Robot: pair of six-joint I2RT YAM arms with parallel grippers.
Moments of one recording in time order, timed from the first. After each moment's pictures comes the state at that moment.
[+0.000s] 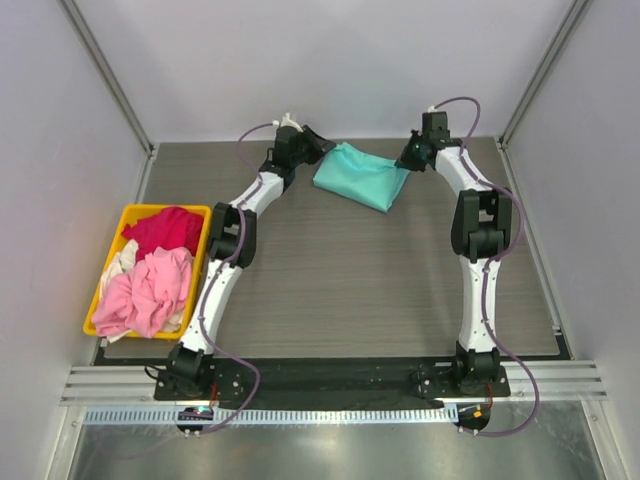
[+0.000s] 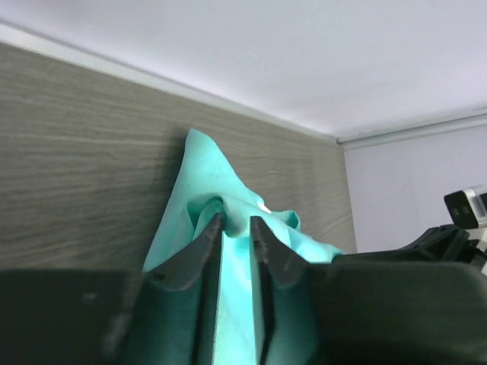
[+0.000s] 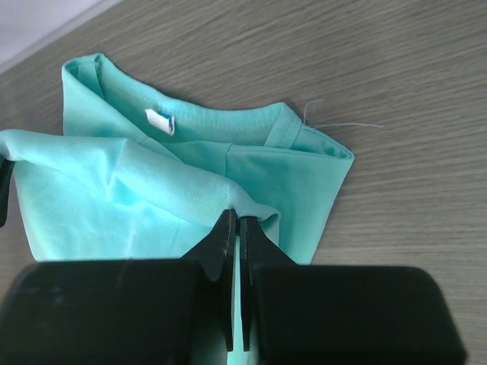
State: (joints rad) left arm -0.34 2.80 2.44 0.15 0.28 -0.96; right arm 0.08 2.39 2.08 -0.47 -0.16 0.50
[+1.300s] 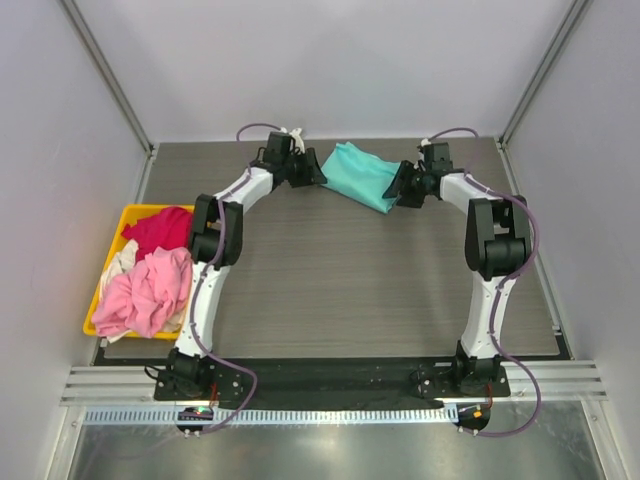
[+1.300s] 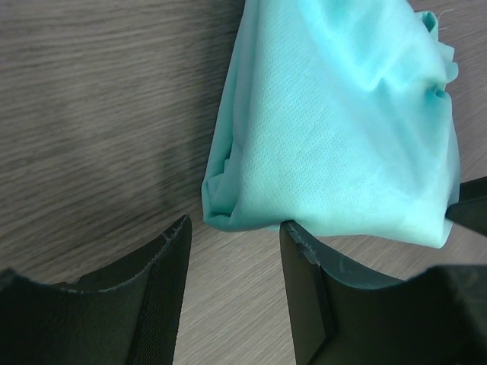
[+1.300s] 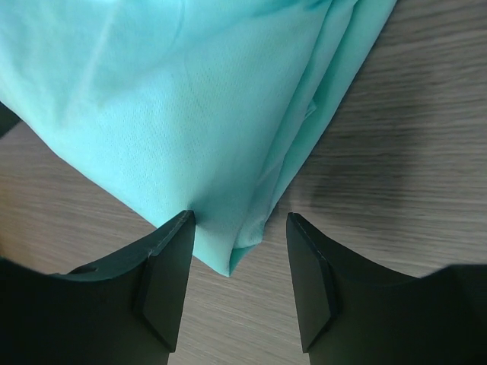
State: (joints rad) left arm -0.33 2.51 2.06 -0.21 0.41 -0.43; right arm 0.08 2.10 1.51 -0.28 -0.34 0.47
